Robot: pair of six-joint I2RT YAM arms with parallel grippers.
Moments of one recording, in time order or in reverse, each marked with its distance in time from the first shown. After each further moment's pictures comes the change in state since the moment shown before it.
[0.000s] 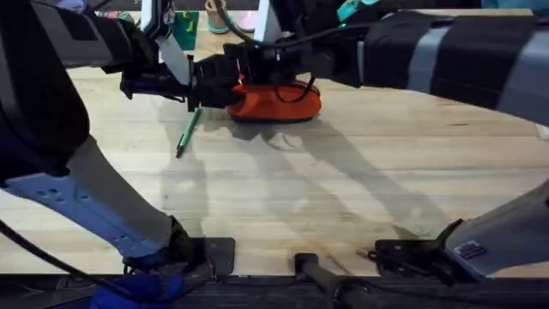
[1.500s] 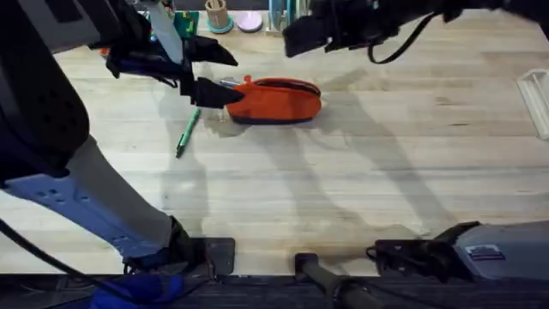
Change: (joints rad) left arm 0.000 -0.003 0.162 -0.189 -0.030 -0.093; right arm -0.243 -0.224 0.161 -0.629 0.161 -0.327
